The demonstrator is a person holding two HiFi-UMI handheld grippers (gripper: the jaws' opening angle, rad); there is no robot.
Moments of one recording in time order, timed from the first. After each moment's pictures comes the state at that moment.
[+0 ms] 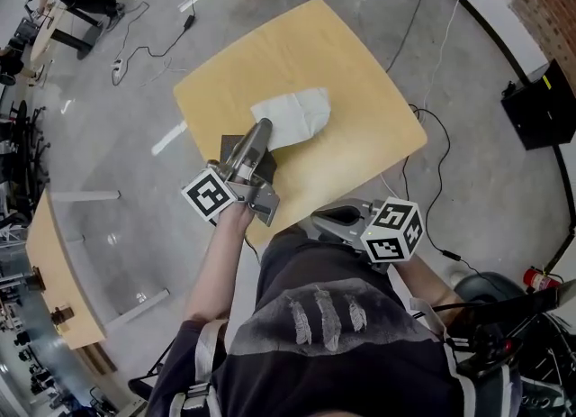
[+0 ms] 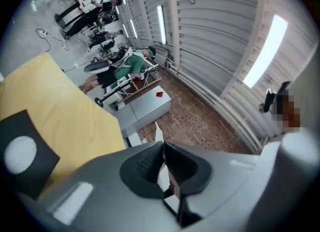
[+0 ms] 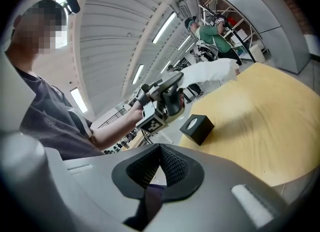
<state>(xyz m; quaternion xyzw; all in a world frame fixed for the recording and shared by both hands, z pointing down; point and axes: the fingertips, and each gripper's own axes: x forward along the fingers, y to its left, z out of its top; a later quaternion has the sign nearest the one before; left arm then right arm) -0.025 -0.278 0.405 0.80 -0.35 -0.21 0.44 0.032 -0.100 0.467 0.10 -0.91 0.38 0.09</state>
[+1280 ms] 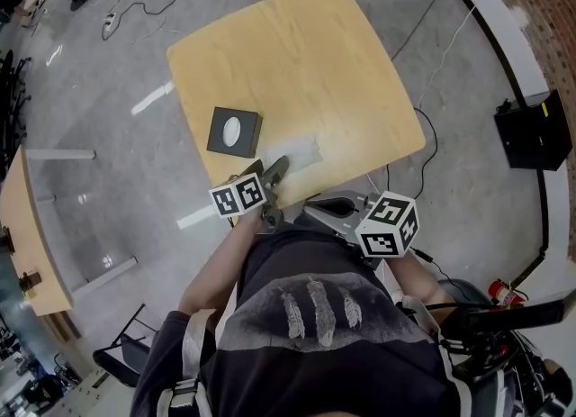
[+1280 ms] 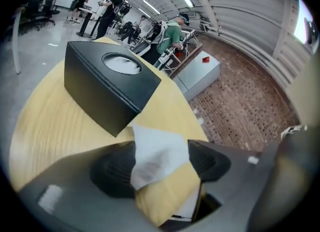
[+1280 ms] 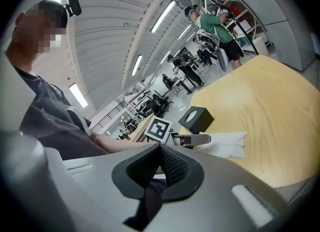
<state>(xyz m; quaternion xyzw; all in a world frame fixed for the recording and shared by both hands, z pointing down) -0.049 -0.195 0.644 0.68 -0.51 0.07 0.51 0.034 -0.105 0.484 0.07 -0.90 0.40 0.14</state>
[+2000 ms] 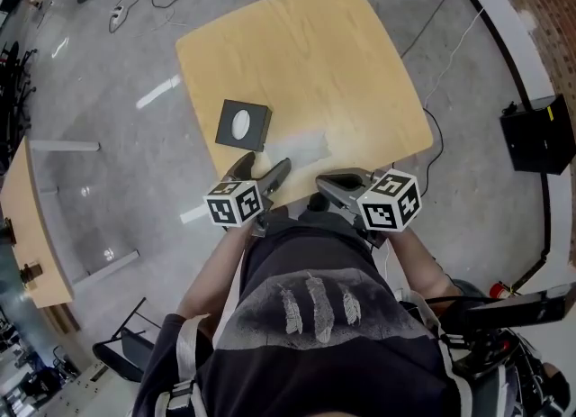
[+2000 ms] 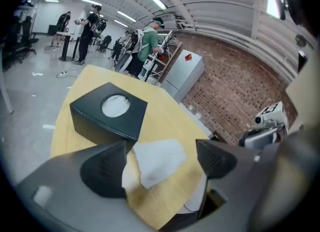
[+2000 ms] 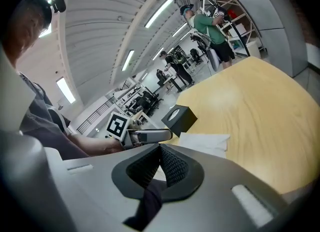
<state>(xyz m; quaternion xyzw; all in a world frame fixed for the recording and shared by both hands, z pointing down) -0.073 -0.184 0.591 0.74 -0.51 0.12 0.41 0.032 -0.140 0.523 0.12 -0.89 0.39 0.19</state>
